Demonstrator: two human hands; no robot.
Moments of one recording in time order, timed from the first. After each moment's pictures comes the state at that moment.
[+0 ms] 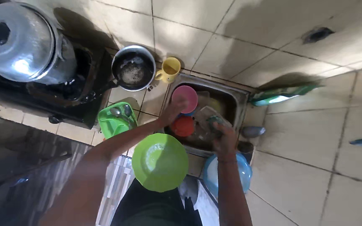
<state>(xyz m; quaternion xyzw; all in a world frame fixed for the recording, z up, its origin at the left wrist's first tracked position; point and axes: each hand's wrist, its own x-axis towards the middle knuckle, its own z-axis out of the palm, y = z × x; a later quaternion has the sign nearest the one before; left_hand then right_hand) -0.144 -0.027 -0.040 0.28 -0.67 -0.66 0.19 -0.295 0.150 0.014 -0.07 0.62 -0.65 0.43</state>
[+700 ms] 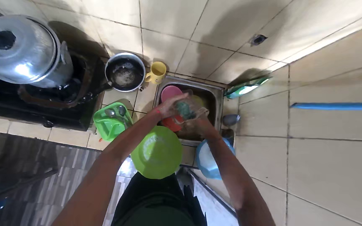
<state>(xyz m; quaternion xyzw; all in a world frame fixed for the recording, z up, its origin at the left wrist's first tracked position) -0.157 -0.008 0.027 0.27 -0.36 -0.89 0.05 -0.265 0.140 0.060 -0.41 0.60 -0.51 0.46</state>
